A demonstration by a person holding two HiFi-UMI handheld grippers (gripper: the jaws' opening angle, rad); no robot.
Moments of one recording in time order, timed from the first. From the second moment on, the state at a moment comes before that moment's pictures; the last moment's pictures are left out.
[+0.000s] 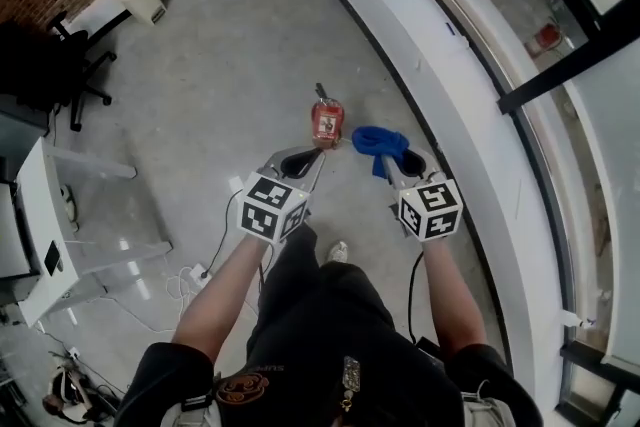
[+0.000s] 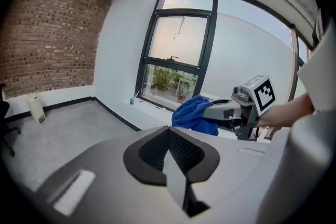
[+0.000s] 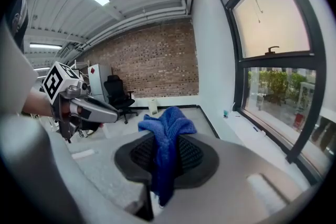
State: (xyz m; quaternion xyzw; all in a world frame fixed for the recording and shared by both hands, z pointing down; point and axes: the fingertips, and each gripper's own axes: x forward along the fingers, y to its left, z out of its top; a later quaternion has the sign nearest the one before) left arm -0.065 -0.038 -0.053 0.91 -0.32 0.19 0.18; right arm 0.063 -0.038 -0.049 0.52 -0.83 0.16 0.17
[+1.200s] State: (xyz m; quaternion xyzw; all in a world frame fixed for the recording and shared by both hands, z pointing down) left arm -0.063 -0.196 0.319 0.88 -0.39 0.21 0.18; right arm 0.030 -0.230 0.303 0.42 -0.86 0.05 0.28
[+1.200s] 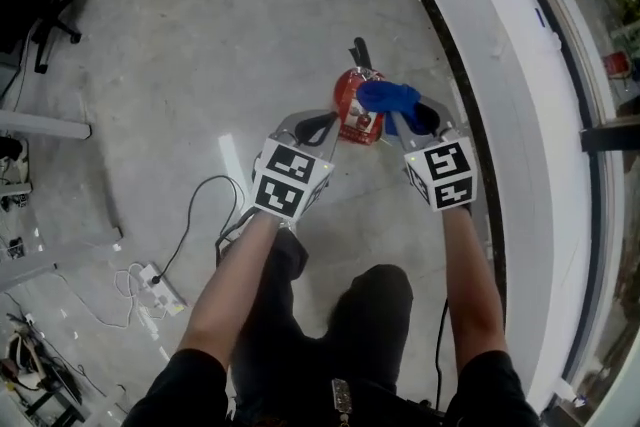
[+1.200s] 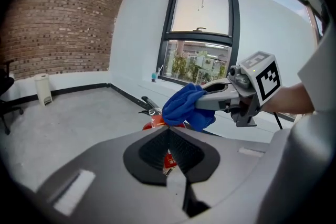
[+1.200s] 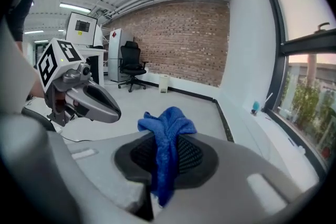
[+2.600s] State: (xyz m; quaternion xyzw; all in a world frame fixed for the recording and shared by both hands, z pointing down) left arm -0.063 -0.190 0.384 0.87 -0.42 0.24 0.10; right arm -0.034 -0.156 0.431 0.29 -0.90 -0.05 0.32
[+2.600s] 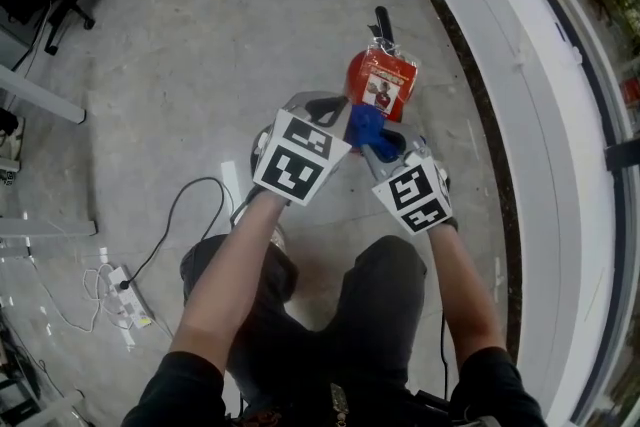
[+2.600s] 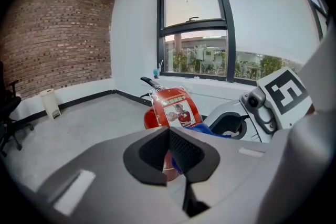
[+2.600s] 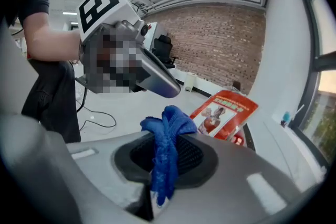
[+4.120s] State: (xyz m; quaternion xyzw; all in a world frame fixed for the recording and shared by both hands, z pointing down) left arm -0.033 -0.155 0.395 0.86 -0.42 0.27 0.06; right arm 0.067 -0.272 0.414 0.48 -0.87 0.12 0.08
